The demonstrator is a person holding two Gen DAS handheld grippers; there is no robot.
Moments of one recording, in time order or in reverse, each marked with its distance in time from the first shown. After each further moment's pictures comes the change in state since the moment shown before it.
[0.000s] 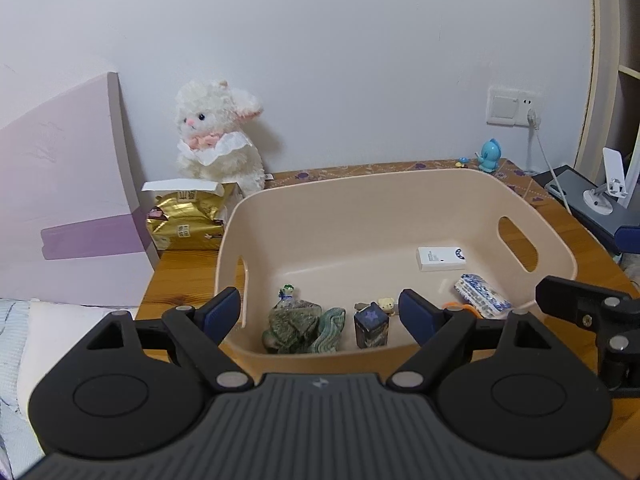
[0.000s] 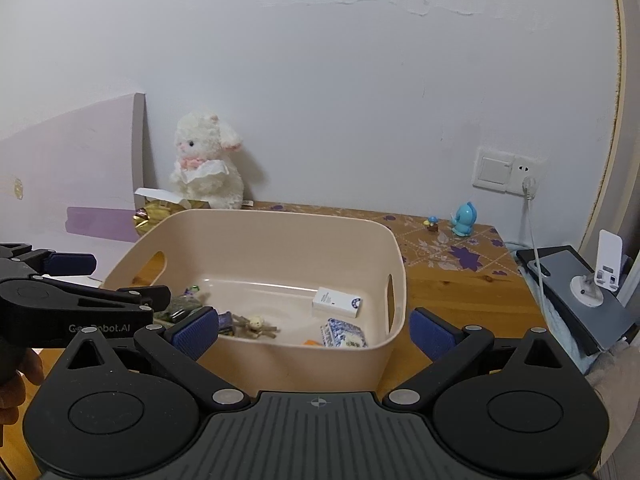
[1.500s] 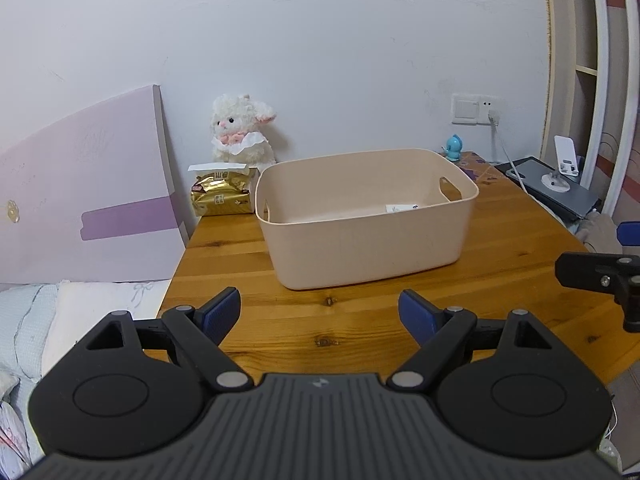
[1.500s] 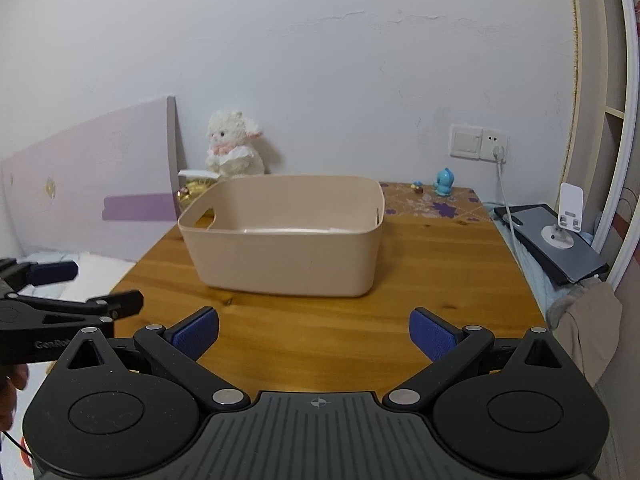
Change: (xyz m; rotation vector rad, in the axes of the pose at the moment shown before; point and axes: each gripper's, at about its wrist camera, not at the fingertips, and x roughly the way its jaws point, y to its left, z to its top) left arm -0.170 -0.008 -0.091 0.018 -0.056 0.010; right arm -0.148 -0.002 -0.074 0.043 0.031 0.026
